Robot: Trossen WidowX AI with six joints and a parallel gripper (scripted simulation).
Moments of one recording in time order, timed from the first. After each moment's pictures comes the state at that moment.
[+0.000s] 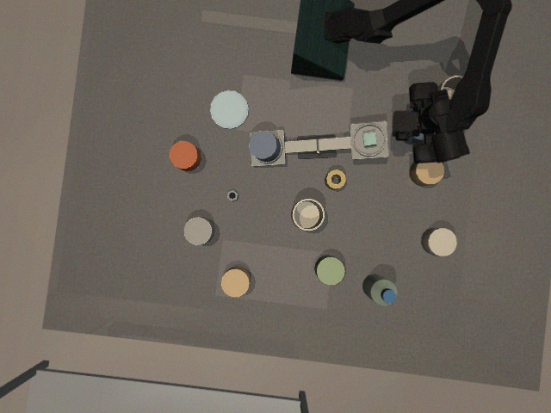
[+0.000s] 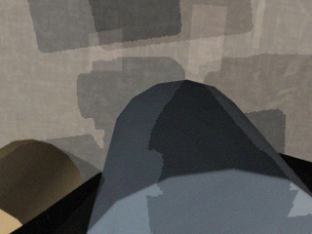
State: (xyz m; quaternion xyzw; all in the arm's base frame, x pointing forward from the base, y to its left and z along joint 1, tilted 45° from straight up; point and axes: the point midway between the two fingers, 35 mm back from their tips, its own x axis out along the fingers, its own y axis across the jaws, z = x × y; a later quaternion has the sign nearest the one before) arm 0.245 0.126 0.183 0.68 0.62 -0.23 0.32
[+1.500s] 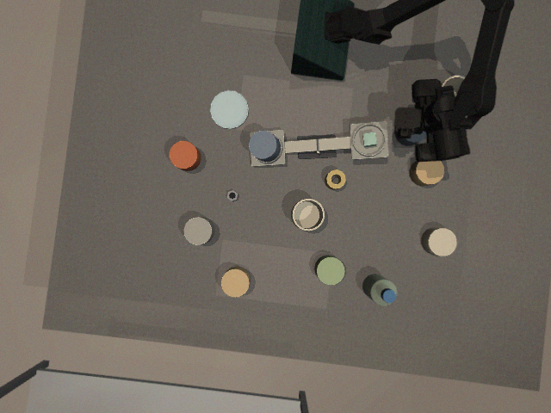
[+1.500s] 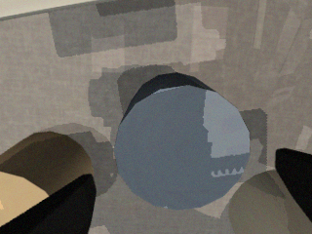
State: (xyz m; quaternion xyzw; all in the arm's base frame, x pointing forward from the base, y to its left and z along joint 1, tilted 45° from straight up) arm 0.241 0.108 0.198 0.69 0.61 -0.24 0.32
